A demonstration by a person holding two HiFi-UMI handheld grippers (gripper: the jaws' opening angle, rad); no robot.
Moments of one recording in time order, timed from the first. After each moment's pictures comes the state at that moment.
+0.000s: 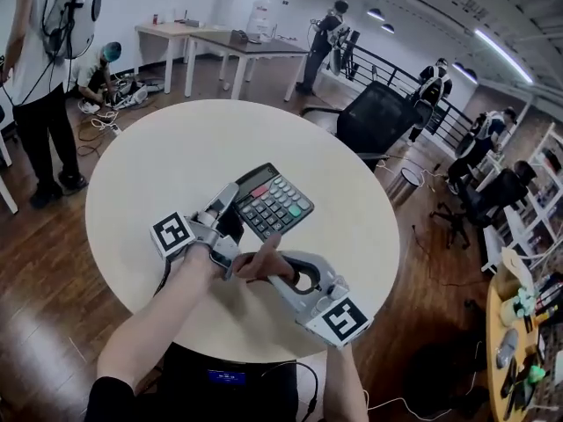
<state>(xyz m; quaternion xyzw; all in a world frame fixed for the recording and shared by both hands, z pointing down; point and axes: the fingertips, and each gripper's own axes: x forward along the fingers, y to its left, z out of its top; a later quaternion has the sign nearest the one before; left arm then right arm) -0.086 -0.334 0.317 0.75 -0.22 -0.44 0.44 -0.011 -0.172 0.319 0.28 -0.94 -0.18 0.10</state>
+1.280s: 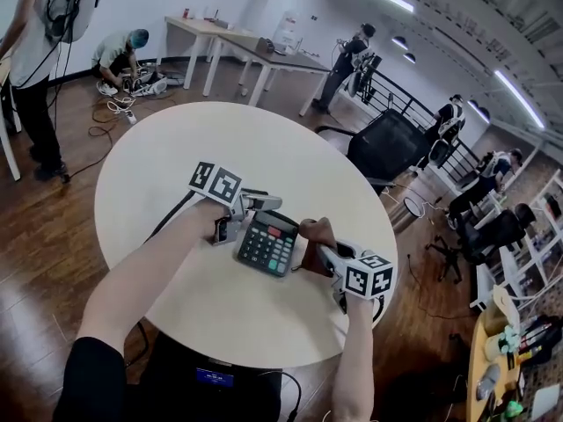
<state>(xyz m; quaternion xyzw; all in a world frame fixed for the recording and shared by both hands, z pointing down) -0.023 -0.368 0.356 0.93 -0.16 -0.01 0.32 0.113 -0.303 0.380 0.42 -0.88 0.08 0.21</state>
